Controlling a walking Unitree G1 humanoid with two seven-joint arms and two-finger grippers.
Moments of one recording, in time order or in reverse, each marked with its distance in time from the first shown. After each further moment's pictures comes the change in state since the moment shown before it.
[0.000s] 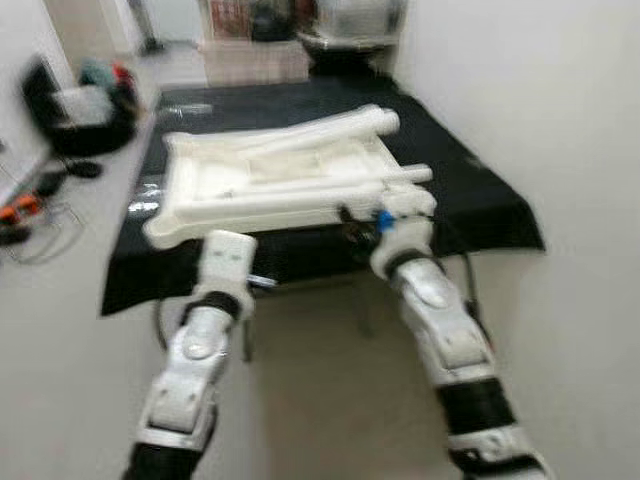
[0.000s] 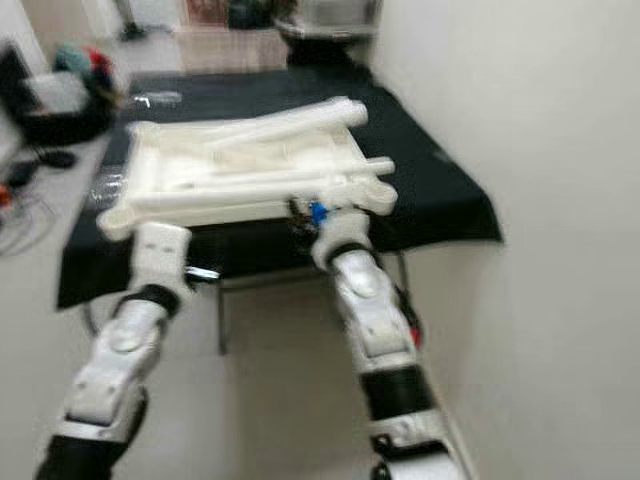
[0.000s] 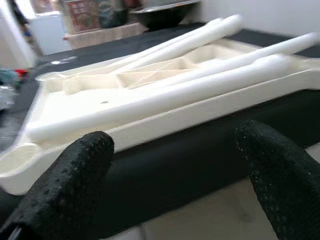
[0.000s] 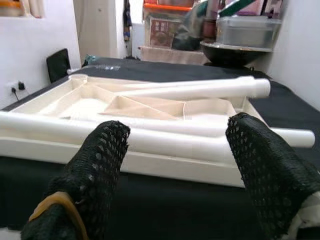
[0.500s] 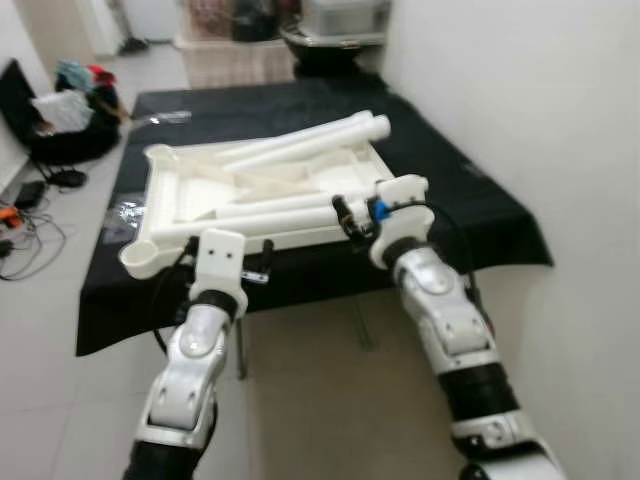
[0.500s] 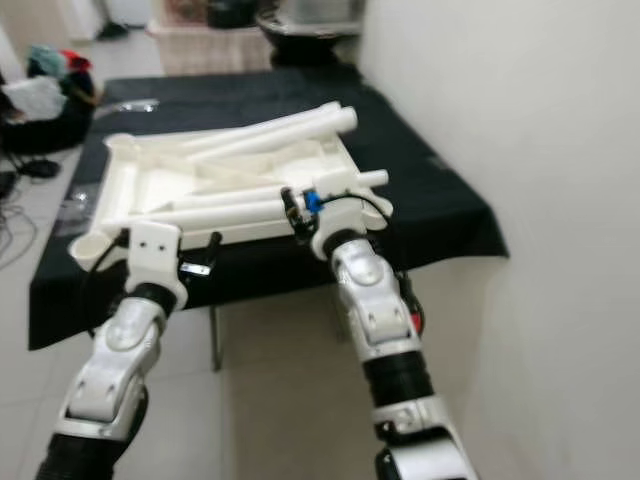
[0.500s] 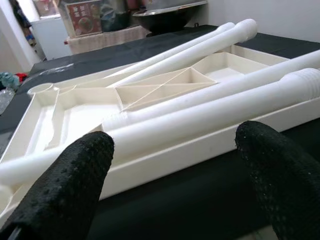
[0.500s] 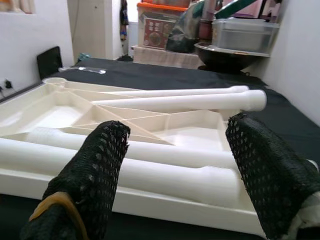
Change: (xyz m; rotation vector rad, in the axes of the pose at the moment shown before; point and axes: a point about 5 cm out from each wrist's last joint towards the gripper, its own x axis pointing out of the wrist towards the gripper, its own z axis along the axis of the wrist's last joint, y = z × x) left arm 0.001 -0.002 0.001 0.000 -0.011 -0.011; right arm 0.006 -0.007 0.006 -0.025 -0.002 0.009
